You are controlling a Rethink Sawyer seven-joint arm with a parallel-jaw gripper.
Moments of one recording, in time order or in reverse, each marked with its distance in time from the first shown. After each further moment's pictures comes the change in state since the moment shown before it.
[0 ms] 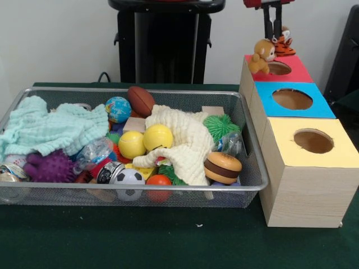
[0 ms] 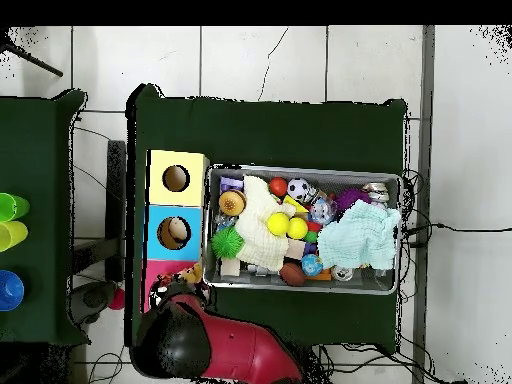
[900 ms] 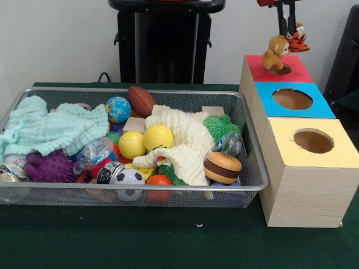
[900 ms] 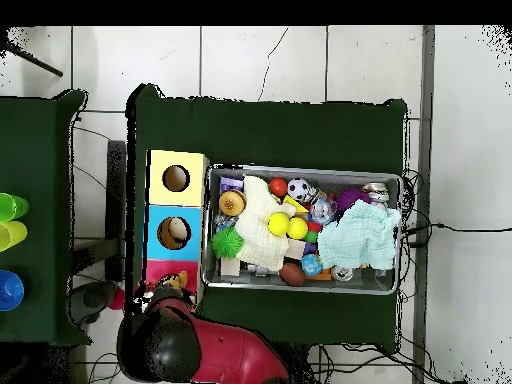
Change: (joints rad) arm -0.027 -0.017 0.114 0.064 0.107 -0.019 0.002
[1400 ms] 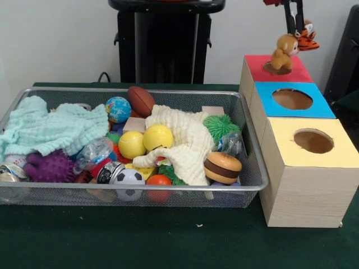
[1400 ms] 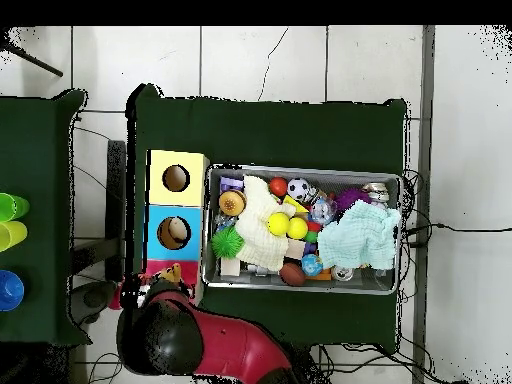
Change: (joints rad) arm -0.080 -0.002 0.114 0.009 0.028 -0.011 0.007
